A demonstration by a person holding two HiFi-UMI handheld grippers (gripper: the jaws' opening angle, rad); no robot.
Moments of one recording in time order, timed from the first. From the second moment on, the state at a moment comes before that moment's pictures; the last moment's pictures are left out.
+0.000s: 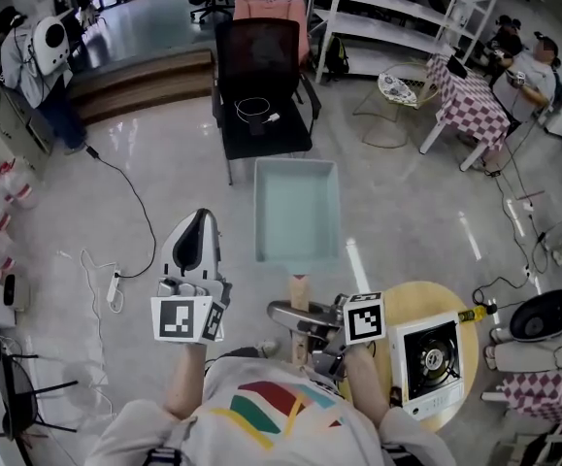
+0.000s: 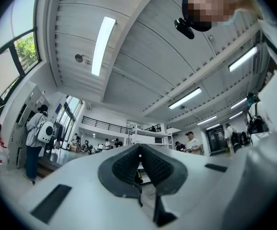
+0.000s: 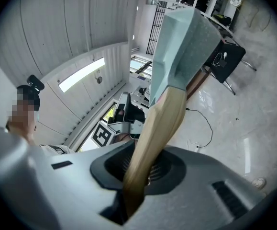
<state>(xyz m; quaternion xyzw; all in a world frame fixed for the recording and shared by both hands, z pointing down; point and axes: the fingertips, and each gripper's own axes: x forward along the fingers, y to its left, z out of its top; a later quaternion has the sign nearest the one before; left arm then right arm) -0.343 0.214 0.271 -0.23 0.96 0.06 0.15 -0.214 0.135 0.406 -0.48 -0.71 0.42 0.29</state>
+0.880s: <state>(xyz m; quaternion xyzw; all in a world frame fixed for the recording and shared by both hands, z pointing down) -0.392 -0.001 0.293 -0.54 0.82 0.12 0.10 -0.236 0.046 0.411 -0.24 -0.81 0.51 0.14</state>
